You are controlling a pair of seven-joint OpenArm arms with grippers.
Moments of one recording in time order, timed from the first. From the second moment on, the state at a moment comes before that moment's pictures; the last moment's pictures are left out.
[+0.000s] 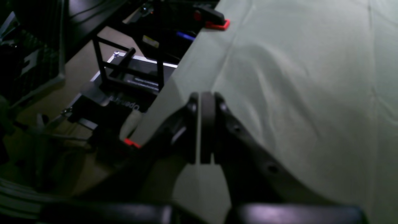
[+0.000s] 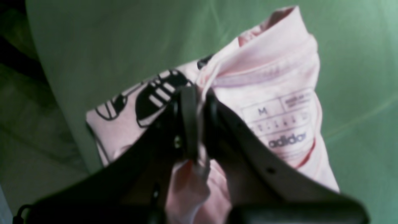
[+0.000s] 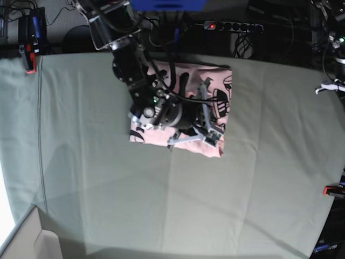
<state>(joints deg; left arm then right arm) 24.8 -11.7 -36.5 95.6 -10.1 -10.3 5.9 2.8 -8.4 -20.5 83.1 -9.5 39.6 -40.7</state>
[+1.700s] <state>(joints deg) 21.5 -6.7 -31.2 92.8 -10.1 -10.3 6.0 1.6 -4.3 -3.6 77.4 -9.3 39.7 -34.8</state>
